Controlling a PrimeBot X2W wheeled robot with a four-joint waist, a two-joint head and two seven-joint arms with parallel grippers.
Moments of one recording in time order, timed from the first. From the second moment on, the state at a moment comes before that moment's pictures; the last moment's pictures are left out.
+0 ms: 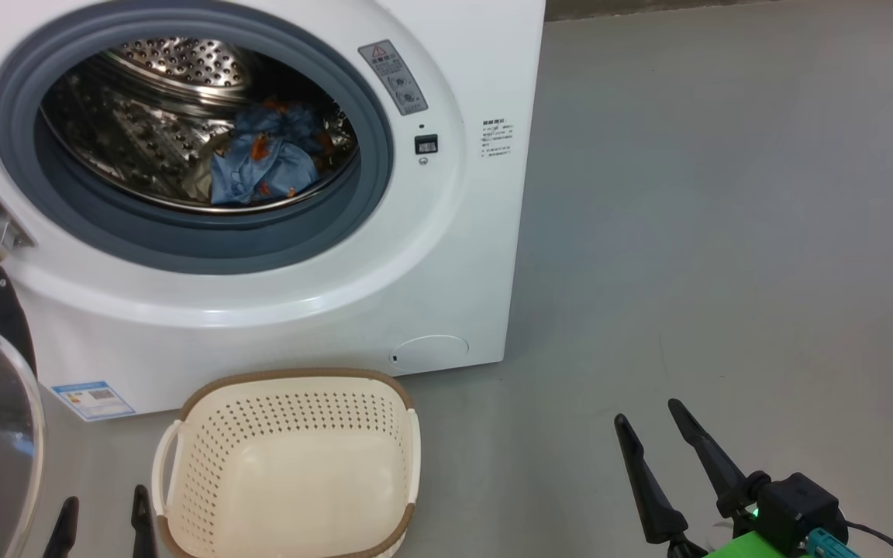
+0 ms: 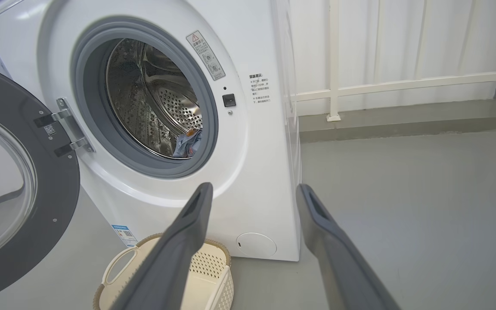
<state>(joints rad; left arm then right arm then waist) 0.25 0.29 -0.12 -0.14 -0.38 0.29 -0.21 0.05 -0.05 0.15 0.05 0.23 0.13 -0.26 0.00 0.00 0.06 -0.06</state>
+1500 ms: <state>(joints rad) 0.25 0.27 -0.14 -0.12 -0.38 0.29 -0.25 0.05 -0.05 0.15 0.05 0.23 0.13 -0.26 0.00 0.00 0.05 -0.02</state>
